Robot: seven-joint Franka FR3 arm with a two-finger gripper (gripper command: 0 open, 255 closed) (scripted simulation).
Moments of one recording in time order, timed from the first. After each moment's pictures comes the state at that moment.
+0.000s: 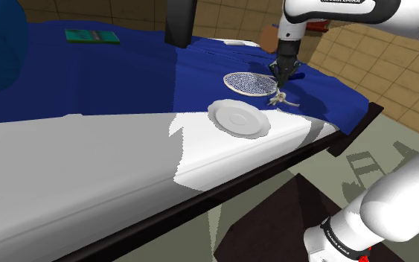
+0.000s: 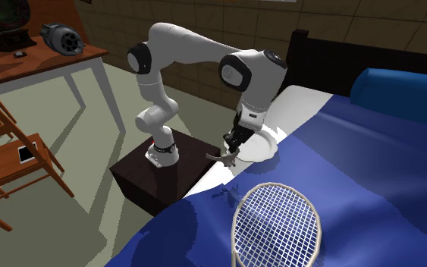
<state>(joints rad) -0.07 -0.02 -0.07 -1.72 -0.12 1.47 0.30</state>
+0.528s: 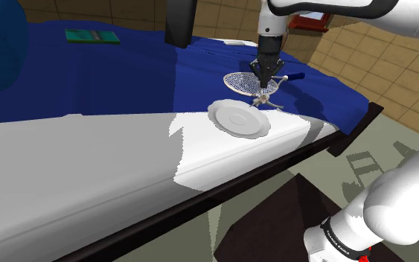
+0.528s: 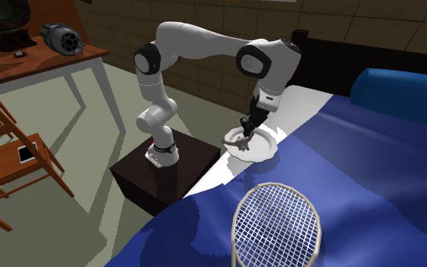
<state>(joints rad) 0.03 0.00 0.03 -1.66 -0.08 1.42 0.49</state>
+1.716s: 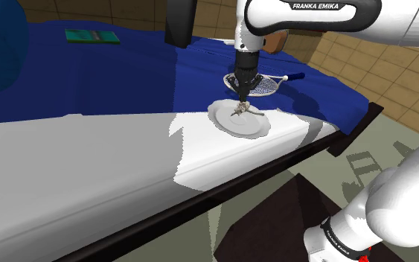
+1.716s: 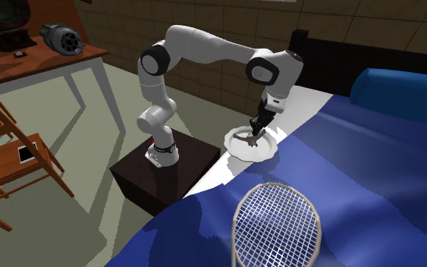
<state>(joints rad) 0.10 0.05 0.10 -1.73 -0.05 1.55 0.64</state>
